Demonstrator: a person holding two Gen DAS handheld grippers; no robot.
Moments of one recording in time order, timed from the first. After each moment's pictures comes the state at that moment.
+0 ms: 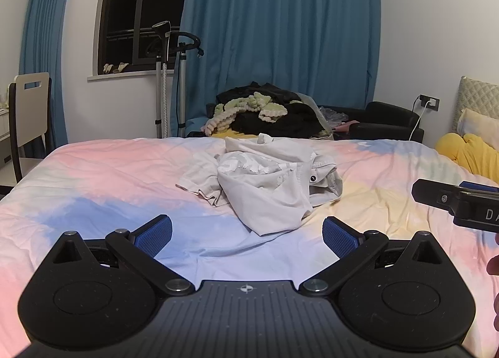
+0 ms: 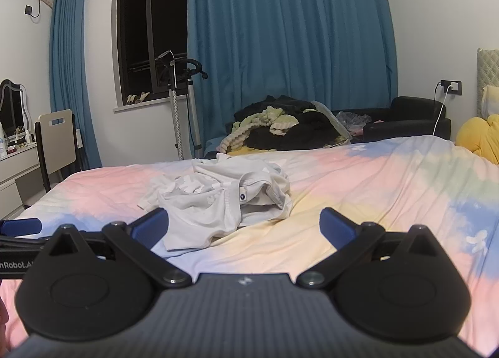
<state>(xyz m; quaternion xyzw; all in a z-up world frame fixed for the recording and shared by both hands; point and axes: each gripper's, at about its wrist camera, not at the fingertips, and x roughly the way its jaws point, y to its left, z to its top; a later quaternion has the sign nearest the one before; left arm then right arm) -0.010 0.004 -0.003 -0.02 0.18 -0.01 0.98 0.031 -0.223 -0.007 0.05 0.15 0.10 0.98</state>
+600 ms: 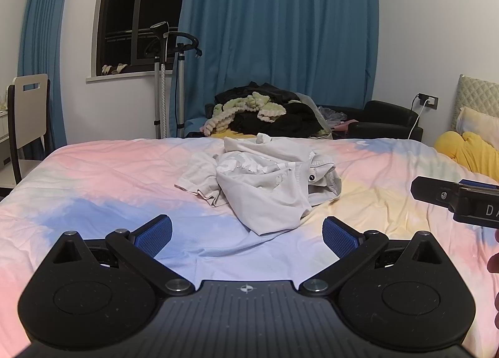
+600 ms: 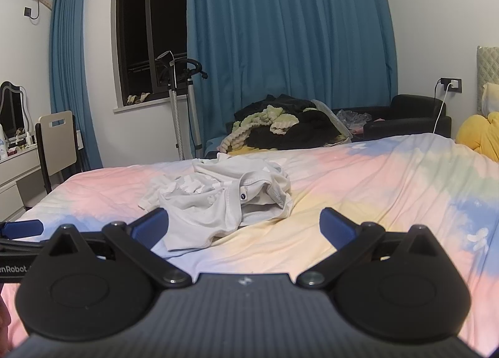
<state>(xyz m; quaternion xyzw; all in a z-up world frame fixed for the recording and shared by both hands) -0.017 0.008 0.000 -0.01 0.18 -0.01 0.98 0.031 -0.227 -0.009 0.05 0.15 0.10 0.98</state>
